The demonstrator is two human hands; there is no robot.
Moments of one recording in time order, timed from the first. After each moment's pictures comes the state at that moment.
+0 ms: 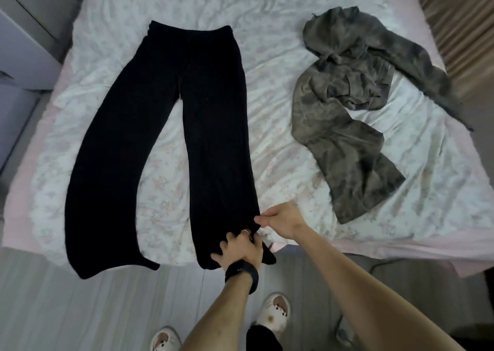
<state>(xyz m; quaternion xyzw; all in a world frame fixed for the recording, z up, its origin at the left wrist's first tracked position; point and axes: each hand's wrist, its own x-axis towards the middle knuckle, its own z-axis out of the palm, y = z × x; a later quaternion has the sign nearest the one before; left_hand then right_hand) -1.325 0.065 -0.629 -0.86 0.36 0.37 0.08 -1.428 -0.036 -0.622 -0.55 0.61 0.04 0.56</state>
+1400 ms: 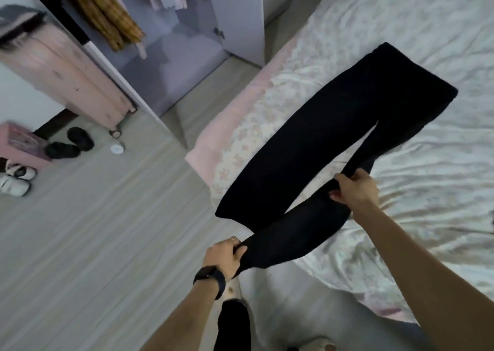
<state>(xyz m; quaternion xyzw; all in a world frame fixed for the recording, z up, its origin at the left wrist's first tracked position) -1.043 0.285 -0.587 -0.91 0.21 0.35 -0.10 -1.144 -0.035 -0.540 -0.56 0.61 -0.11 0.54</state>
